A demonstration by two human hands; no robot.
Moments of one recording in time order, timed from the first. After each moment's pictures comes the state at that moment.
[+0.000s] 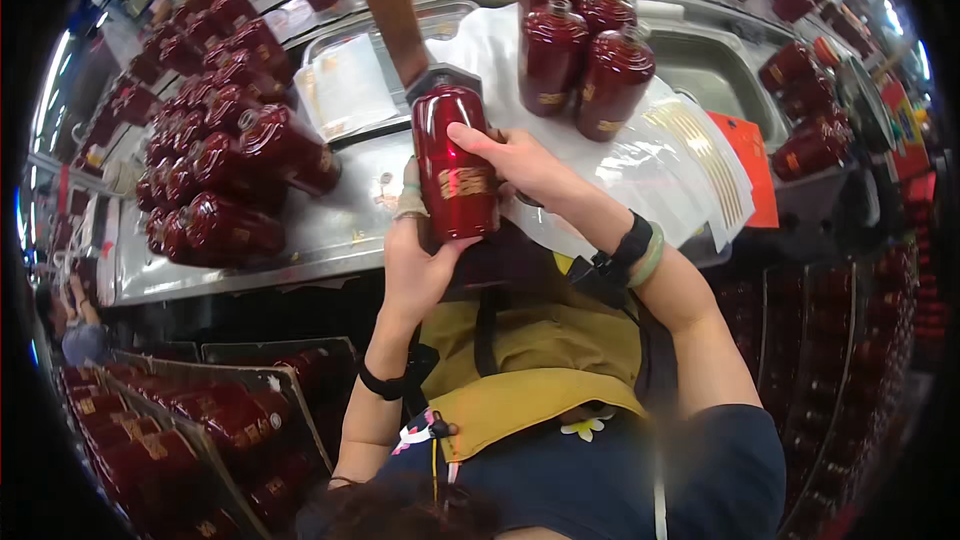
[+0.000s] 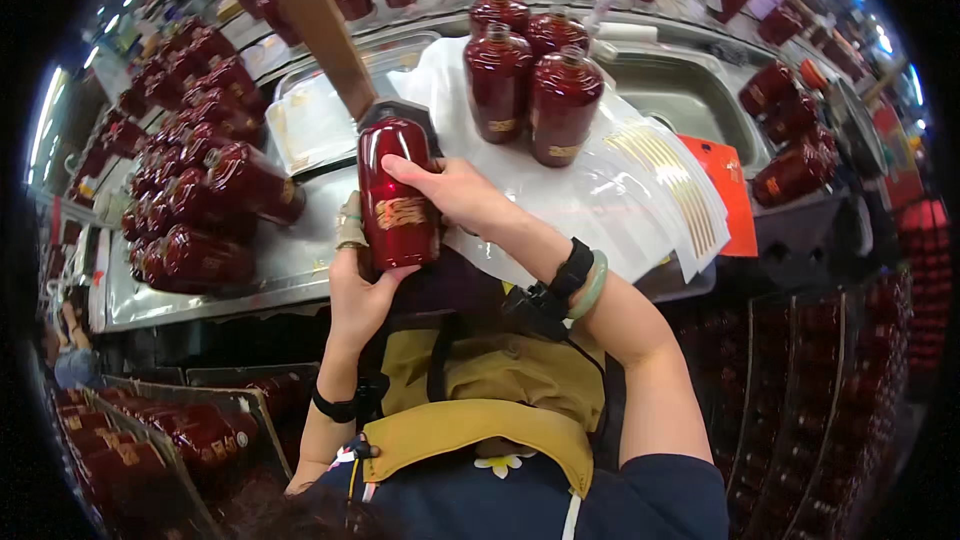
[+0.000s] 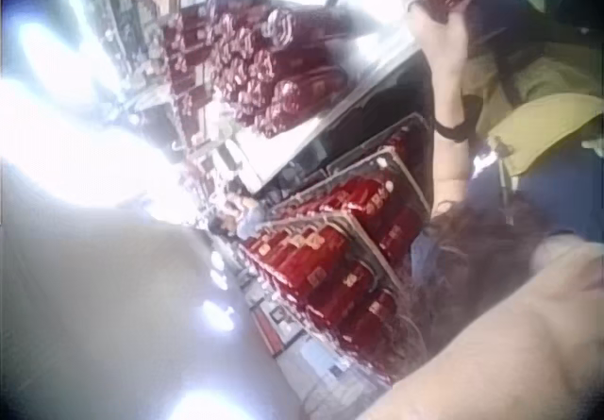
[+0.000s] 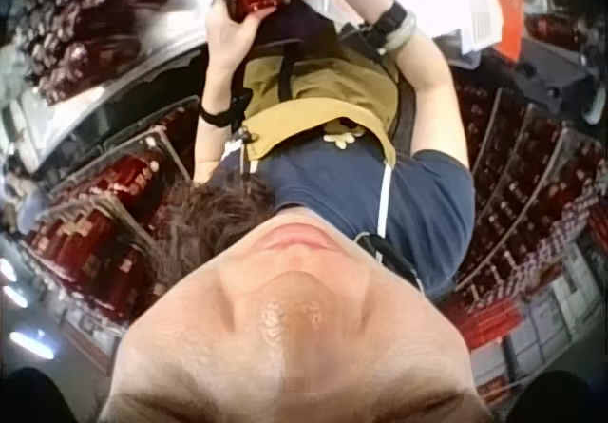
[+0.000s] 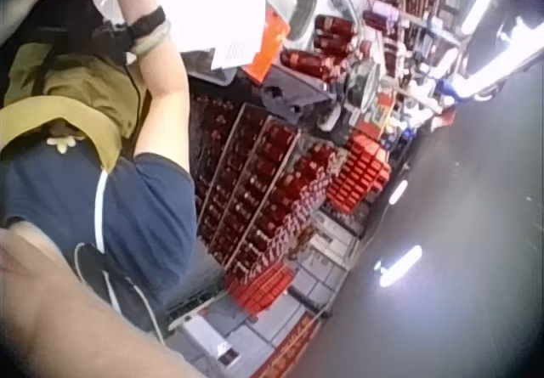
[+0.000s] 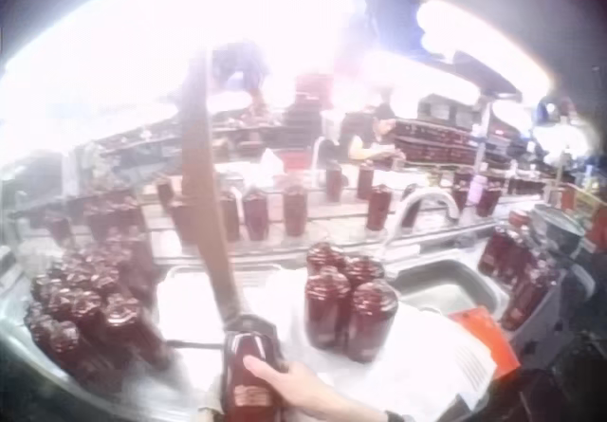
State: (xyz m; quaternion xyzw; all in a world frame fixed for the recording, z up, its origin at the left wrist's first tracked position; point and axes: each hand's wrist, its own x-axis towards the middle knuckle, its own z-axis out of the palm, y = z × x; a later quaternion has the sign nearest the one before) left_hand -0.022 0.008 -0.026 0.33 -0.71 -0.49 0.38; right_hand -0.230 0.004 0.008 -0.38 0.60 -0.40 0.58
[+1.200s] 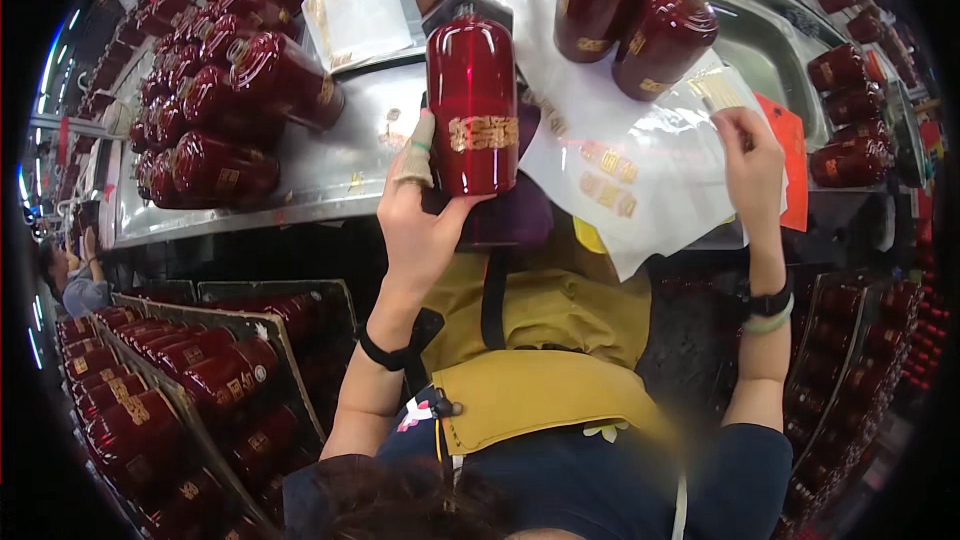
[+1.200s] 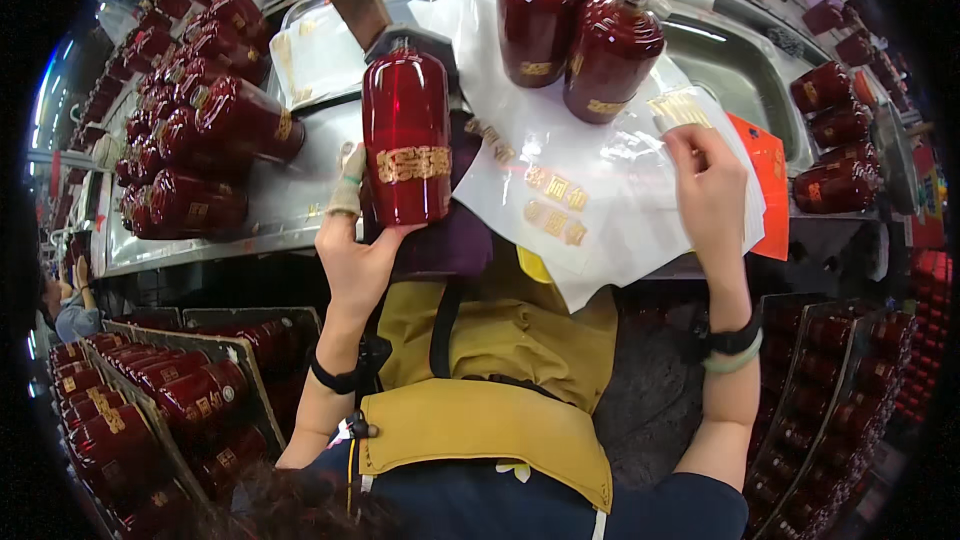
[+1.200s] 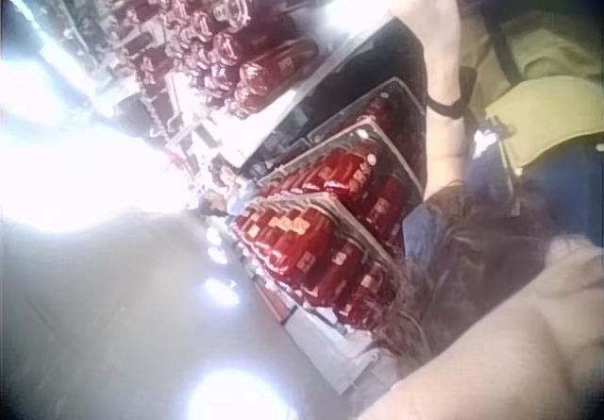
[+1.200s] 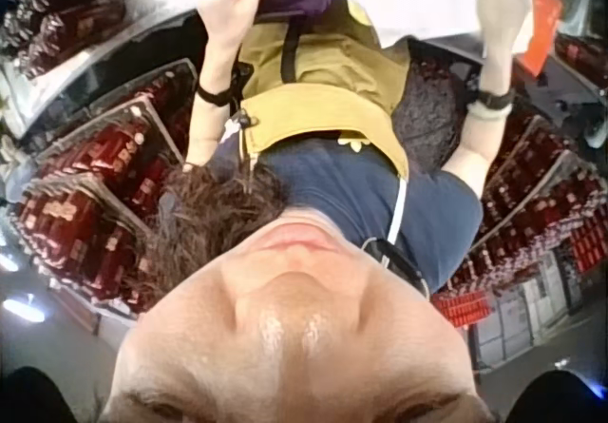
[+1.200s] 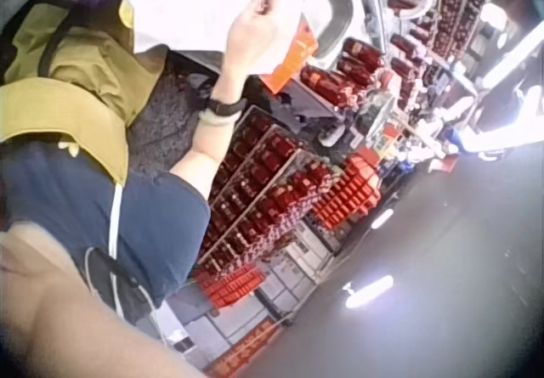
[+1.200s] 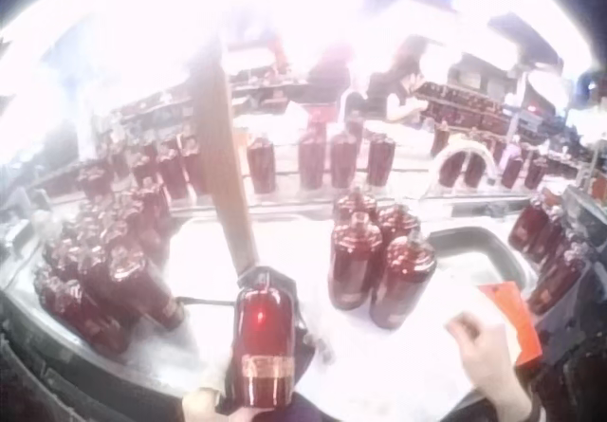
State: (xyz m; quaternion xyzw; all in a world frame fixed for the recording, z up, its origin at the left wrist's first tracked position) left_hand -0.023 0.022 -0.035 0.40 -0.76 -0.28 0.43; right_hand -0.372 0.134 0.007 -0.48 0.78 -0.39 0.06
